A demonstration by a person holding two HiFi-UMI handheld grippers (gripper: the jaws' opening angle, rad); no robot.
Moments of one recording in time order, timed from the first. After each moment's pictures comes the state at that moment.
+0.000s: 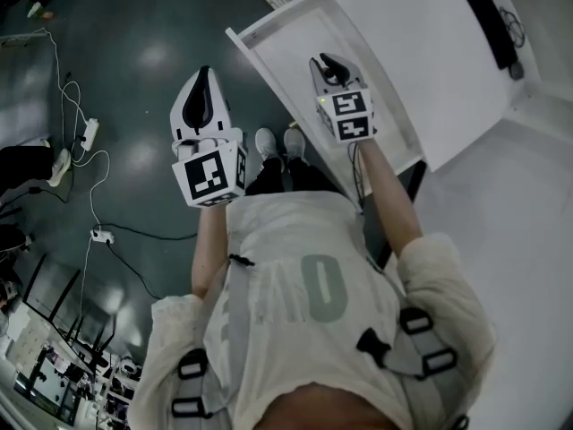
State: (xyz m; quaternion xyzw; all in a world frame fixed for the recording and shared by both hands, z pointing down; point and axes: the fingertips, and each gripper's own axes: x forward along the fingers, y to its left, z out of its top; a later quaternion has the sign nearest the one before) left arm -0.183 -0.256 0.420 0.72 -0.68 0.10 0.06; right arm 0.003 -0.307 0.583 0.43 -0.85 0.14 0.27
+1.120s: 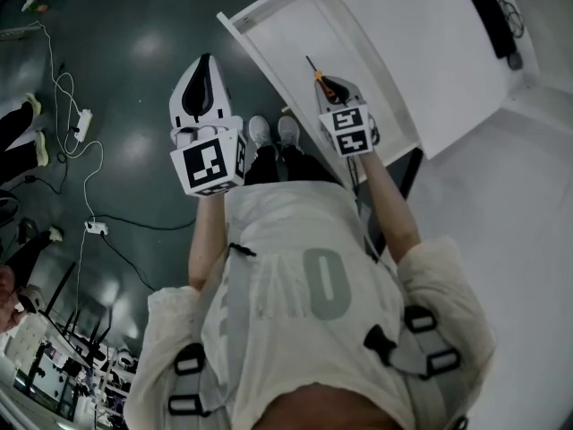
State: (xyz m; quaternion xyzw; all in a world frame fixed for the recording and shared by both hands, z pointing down) left arm -0.157 -0.249 0.430 0.73 -0.68 0.10 0.07; right arm 0.048 -0.227 0.634 0.40 -0.83 0.18 0.35
